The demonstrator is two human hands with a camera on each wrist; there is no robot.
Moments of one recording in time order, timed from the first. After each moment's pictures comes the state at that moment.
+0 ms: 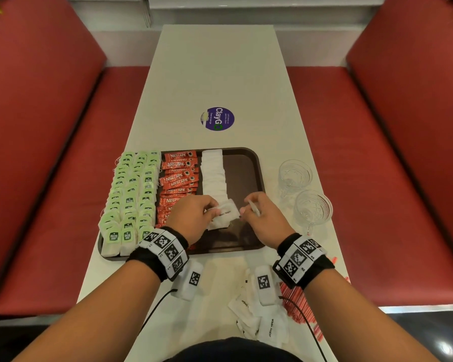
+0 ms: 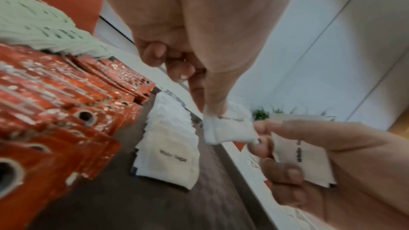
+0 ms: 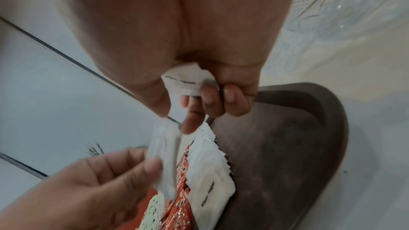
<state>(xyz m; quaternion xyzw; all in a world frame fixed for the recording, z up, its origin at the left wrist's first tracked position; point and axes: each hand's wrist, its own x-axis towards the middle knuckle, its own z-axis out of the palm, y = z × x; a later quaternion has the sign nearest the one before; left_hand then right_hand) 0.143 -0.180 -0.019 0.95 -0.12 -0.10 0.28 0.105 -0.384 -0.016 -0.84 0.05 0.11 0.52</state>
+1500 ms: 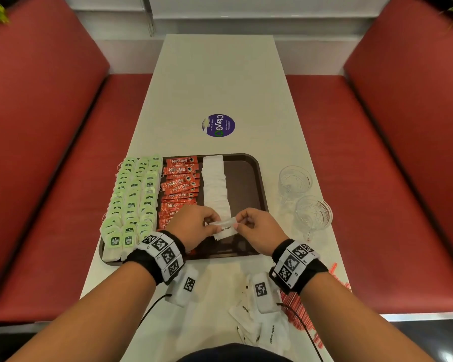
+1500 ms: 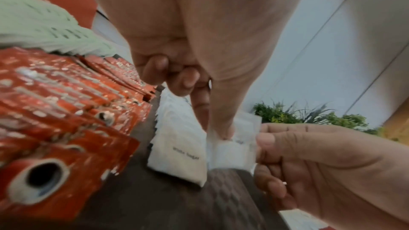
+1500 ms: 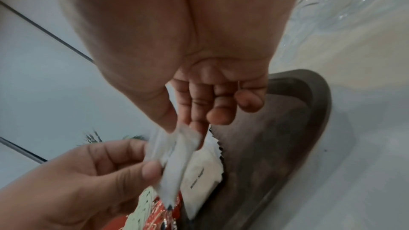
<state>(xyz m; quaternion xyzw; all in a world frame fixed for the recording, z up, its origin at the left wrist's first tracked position) 0.143 -0.173 -0.021 0.93 -0.15 -0.17 0.27 0.108 -0.378 -0.037 -0.86 0.03 0.15 0.49</state>
